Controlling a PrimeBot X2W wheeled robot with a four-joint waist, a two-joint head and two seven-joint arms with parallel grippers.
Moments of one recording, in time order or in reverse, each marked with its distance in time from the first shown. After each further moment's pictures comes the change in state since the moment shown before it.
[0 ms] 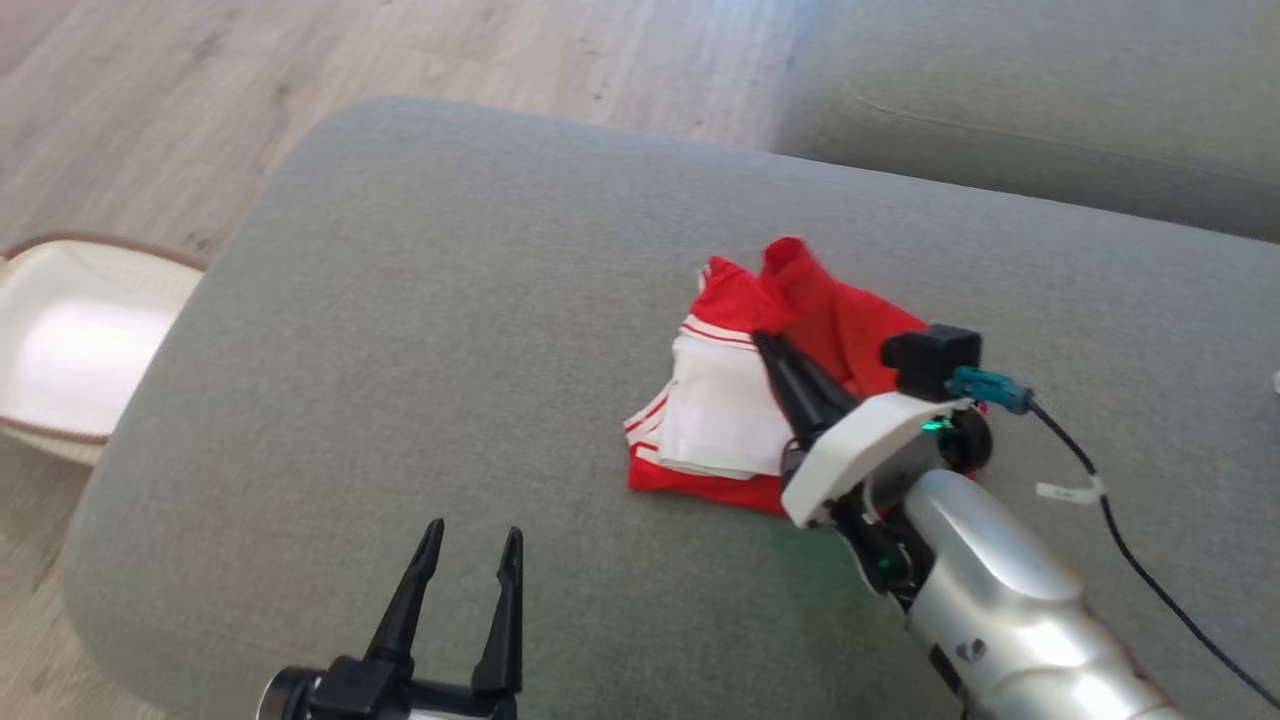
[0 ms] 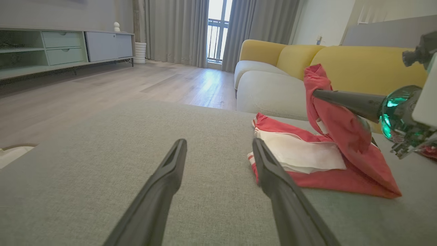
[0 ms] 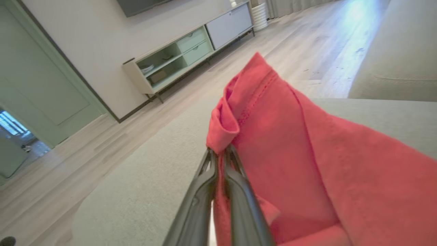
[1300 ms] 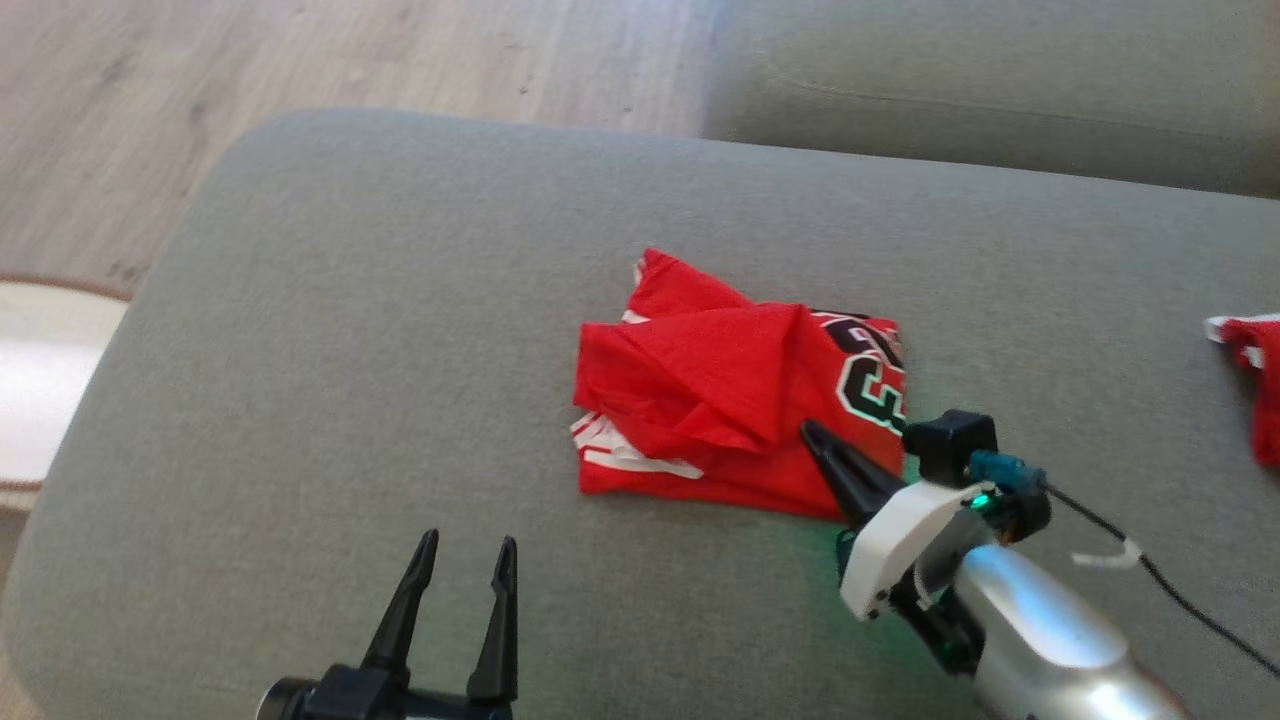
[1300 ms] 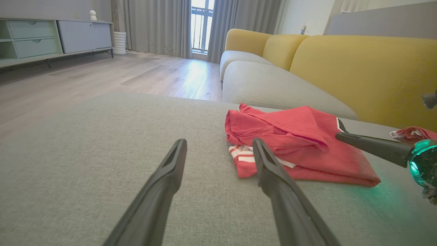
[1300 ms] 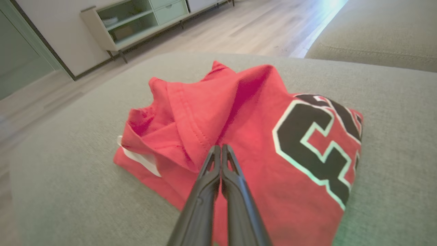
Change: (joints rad) left arm 0.023 -0.011 0.022 0.005 0.003 -0.004 0.000; right arm 0.096 -0.117 0.114 0.008 -0.097 0.000 -0.045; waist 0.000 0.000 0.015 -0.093
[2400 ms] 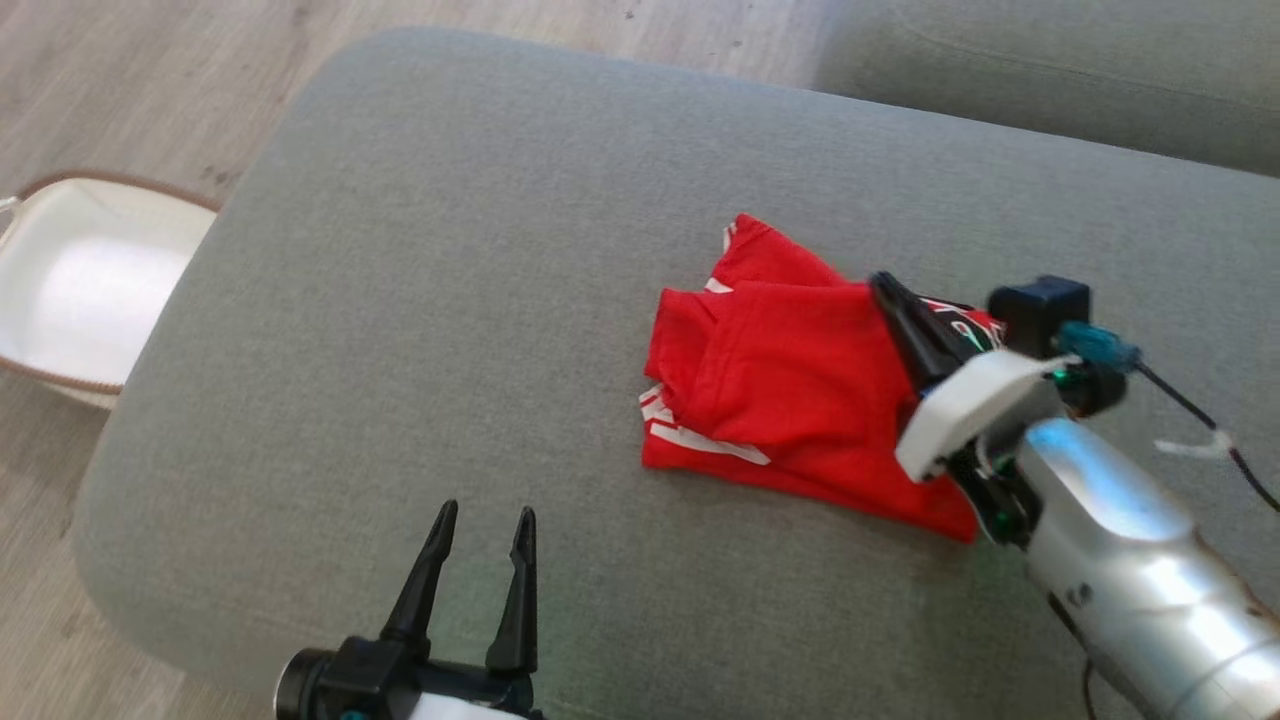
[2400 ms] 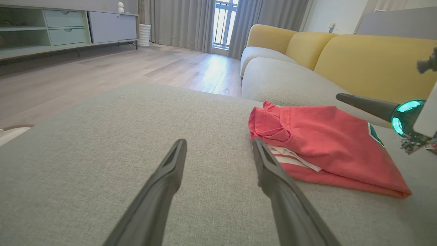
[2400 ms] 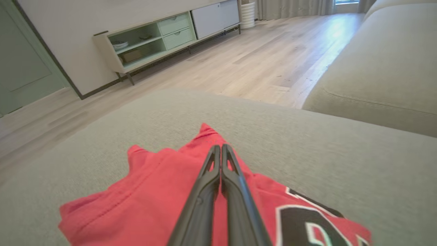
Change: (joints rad) left arm -0.054 -0.024 -0.024 0.010 -0.020 0.001 0.000; right arm -0.239 -0.072 0.061 0.114 0.131 0.000 -0.079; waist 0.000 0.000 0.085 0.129
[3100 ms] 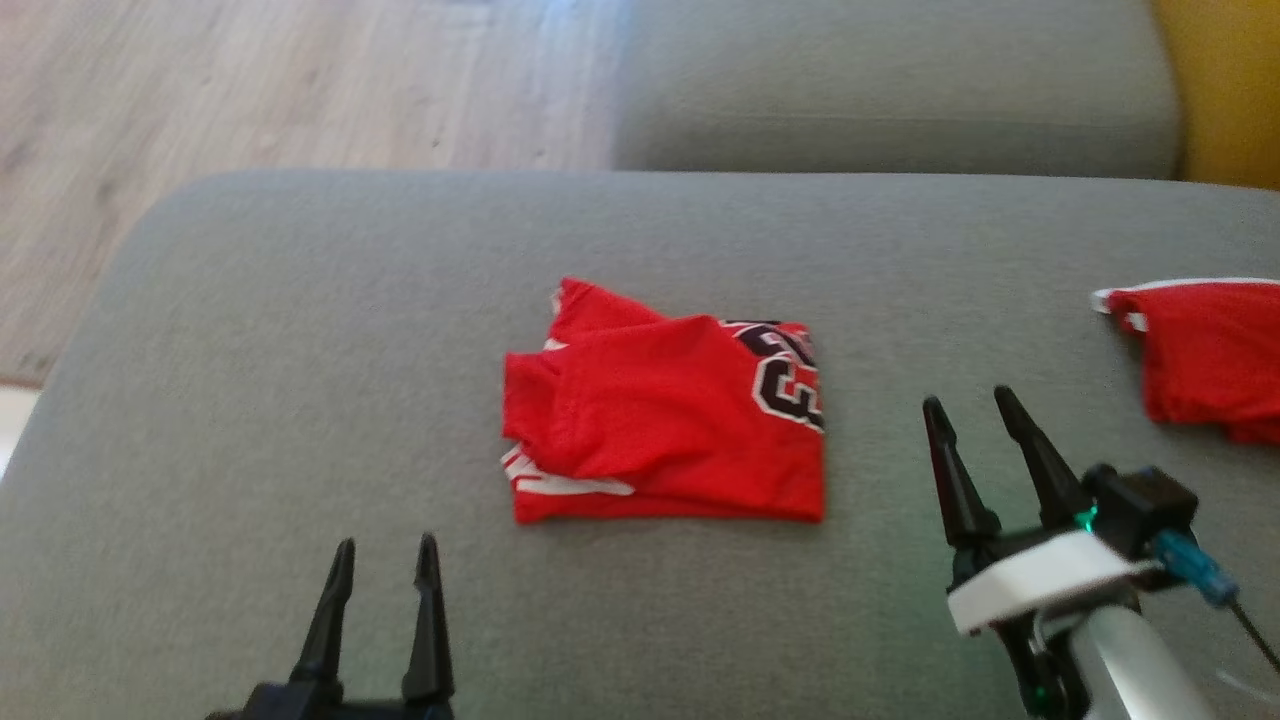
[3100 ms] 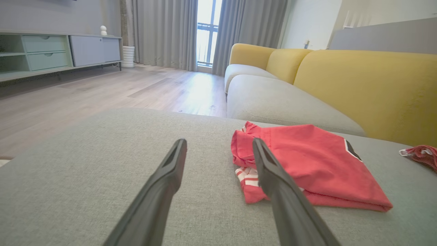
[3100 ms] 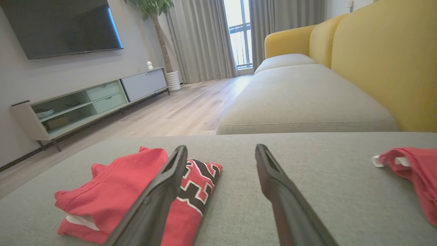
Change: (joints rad) left arm 0.090 -0.001 0.147 -0.050 0.017 0.031 0.000; right arm 0.537 0.091 -0.537 -0.486 -0.366 0.000 -0.002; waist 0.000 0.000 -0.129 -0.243
